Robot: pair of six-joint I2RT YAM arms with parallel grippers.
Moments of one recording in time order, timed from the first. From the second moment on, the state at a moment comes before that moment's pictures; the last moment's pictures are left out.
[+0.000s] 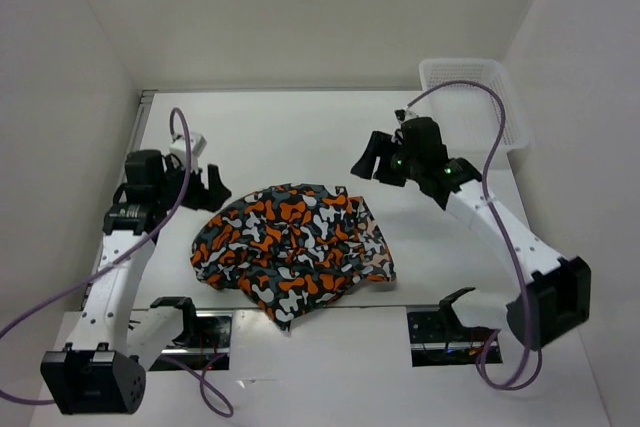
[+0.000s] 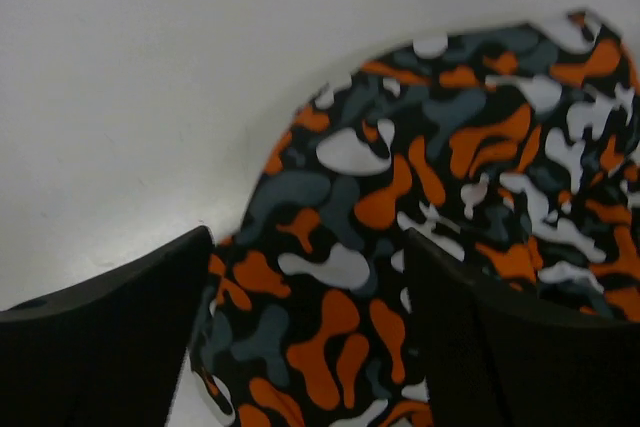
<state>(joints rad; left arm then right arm) 0.04 0.98 0.94 -0.52 0.43 0.07 0.39 1.33 1.11 -0.46 -0.19 0.60</state>
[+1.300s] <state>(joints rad) -0.22 1.23 1.05 -0.48 0.29 0.07 0.66 1.51 1.10 -0.52 0.14 0.90</state>
